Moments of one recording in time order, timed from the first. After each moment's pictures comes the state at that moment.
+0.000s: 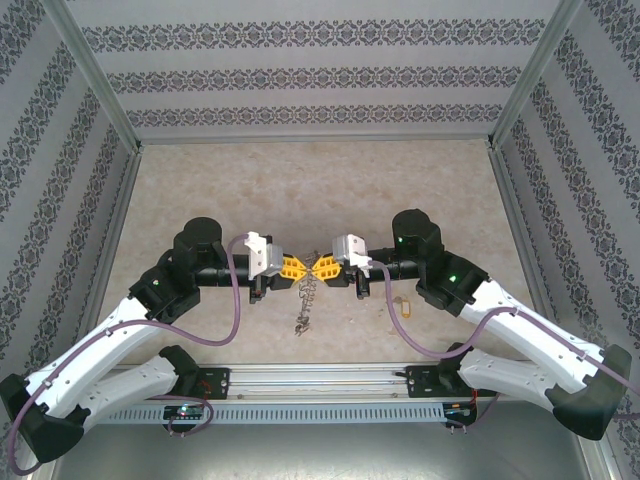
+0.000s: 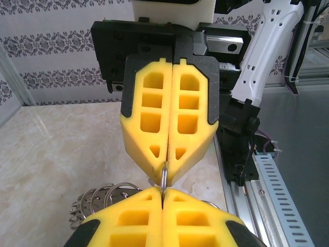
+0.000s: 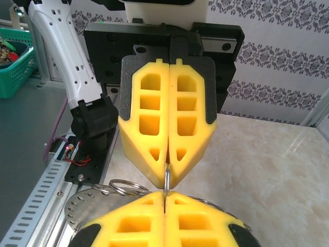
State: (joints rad) left arm -0.67 0.86 0.86 -0.28 0.73 0.31; right arm 0.80 0.98 0.90 -0.21 -0.74 -0.37
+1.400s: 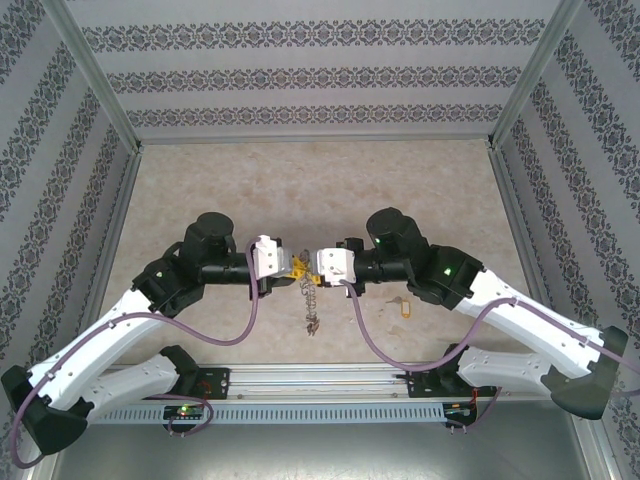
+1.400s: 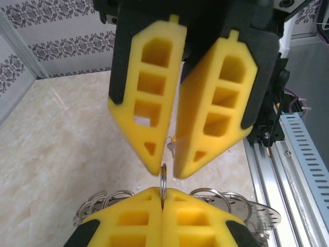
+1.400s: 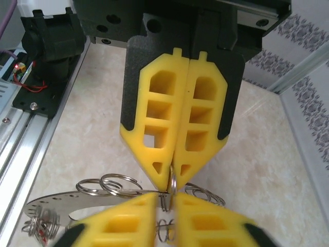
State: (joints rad) left arm -0.68 0.91 0.94 -0.46 0.62 0.49; right arm 0.93 1.06 1.09 -0.53 -0.39 -0.68
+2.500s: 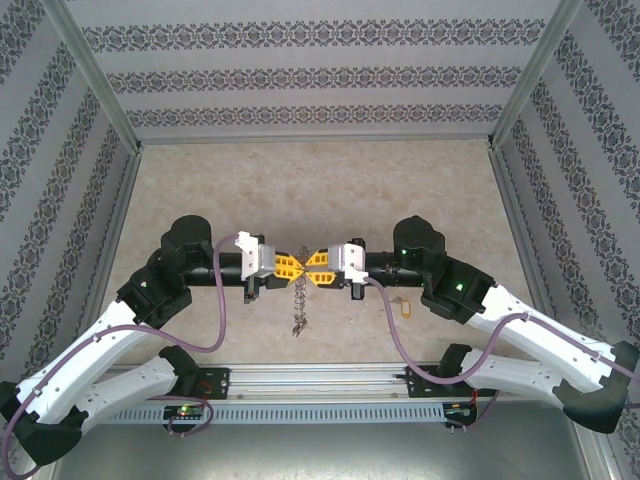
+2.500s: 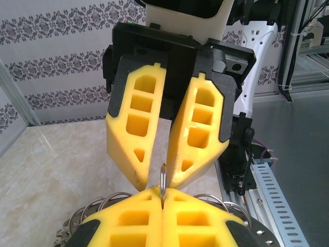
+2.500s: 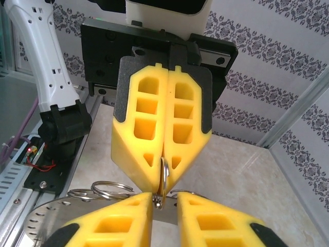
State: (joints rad) left arm -0.68 0.84 0.93 -0.32 0.75 0.33; right arm 0.93 0.95 0.96 -0.21 -0.52 -0.47
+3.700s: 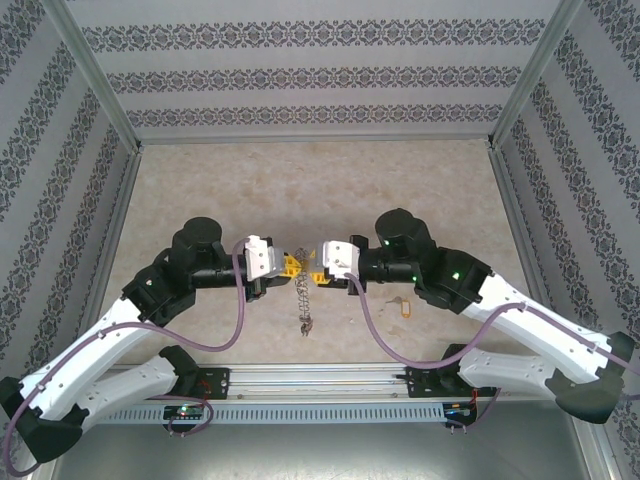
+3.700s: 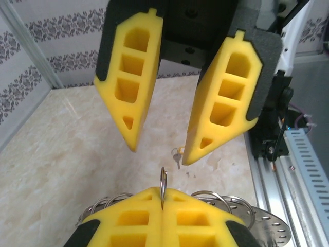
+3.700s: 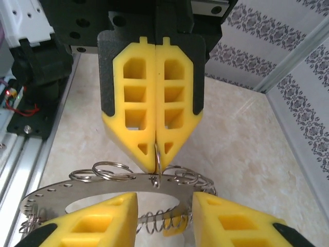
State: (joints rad) left arm -0.69 0.85 0.91 -0.41 0.61 0.42; right arm 0.94 1.02 1.09 -0.49 -0.36 -0.56
